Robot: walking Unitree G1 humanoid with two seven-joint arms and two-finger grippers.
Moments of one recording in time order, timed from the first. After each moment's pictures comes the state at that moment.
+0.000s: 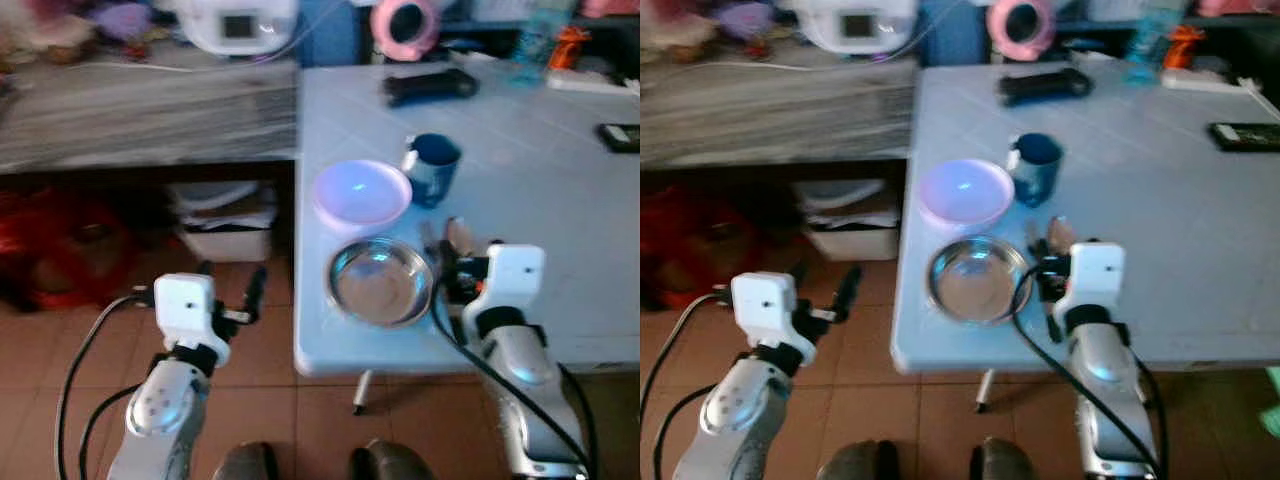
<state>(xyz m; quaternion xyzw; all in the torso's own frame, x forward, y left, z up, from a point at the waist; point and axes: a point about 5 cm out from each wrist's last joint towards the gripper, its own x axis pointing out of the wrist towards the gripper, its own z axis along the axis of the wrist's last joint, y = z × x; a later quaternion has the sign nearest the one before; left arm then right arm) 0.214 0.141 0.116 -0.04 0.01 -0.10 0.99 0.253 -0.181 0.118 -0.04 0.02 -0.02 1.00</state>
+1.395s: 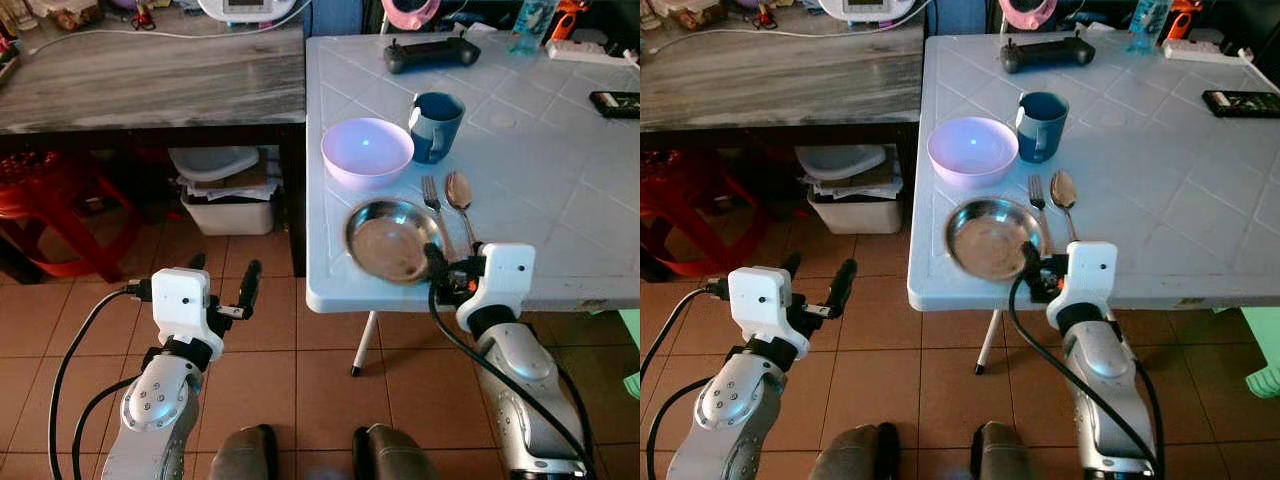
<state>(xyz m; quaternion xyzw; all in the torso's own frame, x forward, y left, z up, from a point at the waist) 0.218 0.144 0.118 -0.02 0.01 -0.10 1.00 0.255 -0.181 0.118 0.00 0.03 0.01 1.00</state>
